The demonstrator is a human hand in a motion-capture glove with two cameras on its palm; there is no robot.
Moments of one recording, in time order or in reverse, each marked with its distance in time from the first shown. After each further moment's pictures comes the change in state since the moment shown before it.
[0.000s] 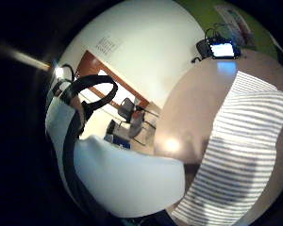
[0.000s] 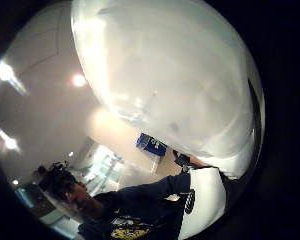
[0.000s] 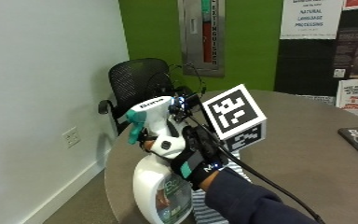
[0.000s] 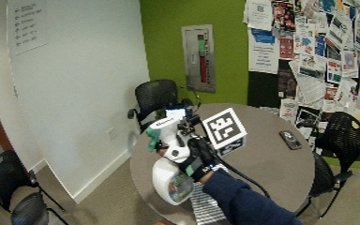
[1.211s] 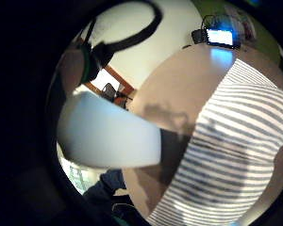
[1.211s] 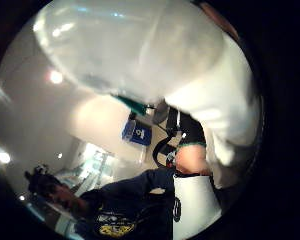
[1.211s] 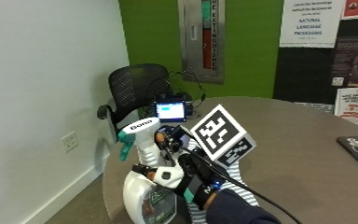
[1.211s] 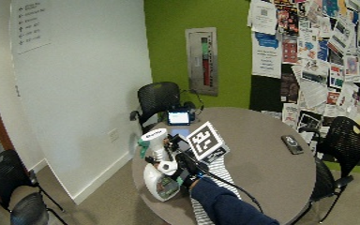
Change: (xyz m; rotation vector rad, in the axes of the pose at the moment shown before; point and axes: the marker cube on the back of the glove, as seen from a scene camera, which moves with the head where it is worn) arm 0.059 0.021 0.027 -0.172 0.230 0.029
